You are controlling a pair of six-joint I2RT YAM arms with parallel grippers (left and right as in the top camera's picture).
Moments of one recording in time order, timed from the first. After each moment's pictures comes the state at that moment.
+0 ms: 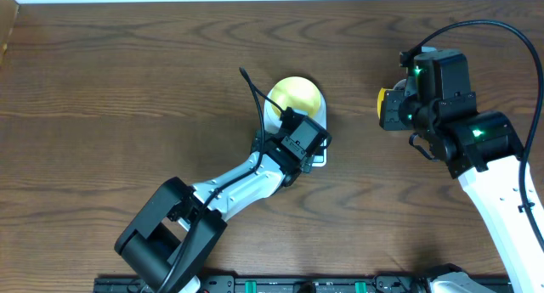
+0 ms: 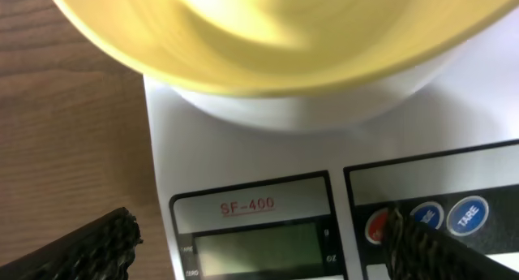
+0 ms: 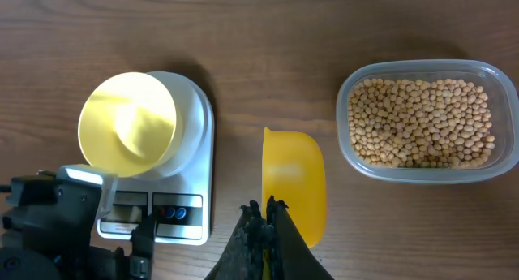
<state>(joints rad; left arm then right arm) -0.75 1.77 0.97 -0.35 -0.40 -0.41 0.29 1.30 1.29 -0.87 0.03 0.28</state>
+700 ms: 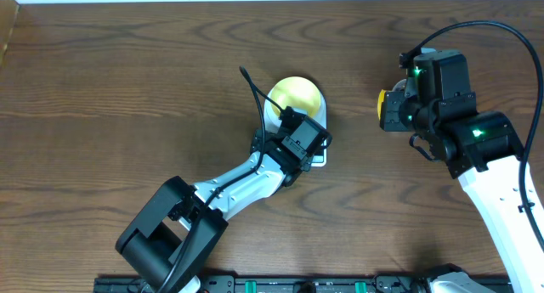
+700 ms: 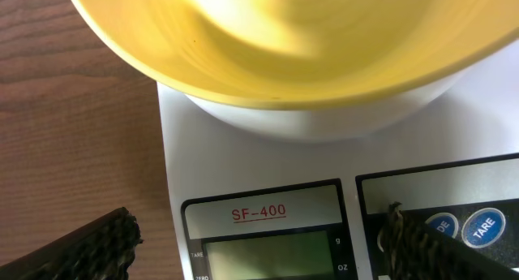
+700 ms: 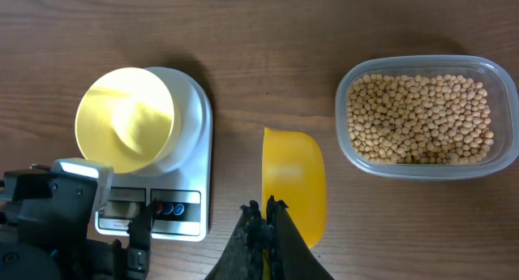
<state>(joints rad) -0.76 1.77 0.97 -0.34 -0.43 -0.41 0.29 1.30 1.29 -0.88 0.03 0.28</state>
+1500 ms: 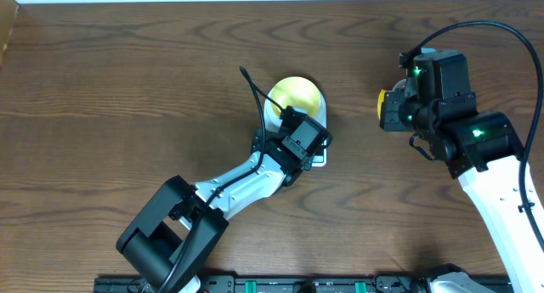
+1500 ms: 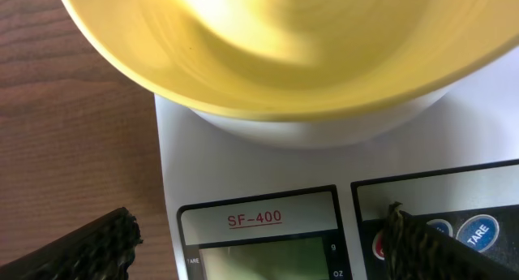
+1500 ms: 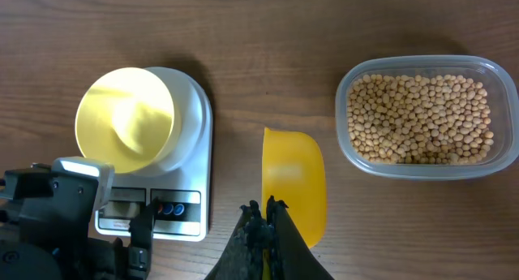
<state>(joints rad) -0.76 1.78 0.97 -0.33 -0.43 -0.41 0.29 1.30 1.29 -0.88 0.03 0.28</state>
